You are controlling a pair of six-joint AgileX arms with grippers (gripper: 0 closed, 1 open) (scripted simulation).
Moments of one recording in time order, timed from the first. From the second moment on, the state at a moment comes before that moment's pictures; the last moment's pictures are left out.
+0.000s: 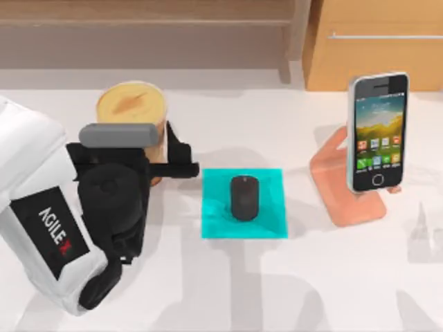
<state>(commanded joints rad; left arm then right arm) -0.58 2.09 0.52 1.46 -0.53 -0.05 0.00 0.00 0.00 0.00 0.00 0.00</state>
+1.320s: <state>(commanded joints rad) -0.62 2.01 0.60 1.32 -0.51 -0.07 0.00 0.00 0.00 0.00 0.00 0.00</state>
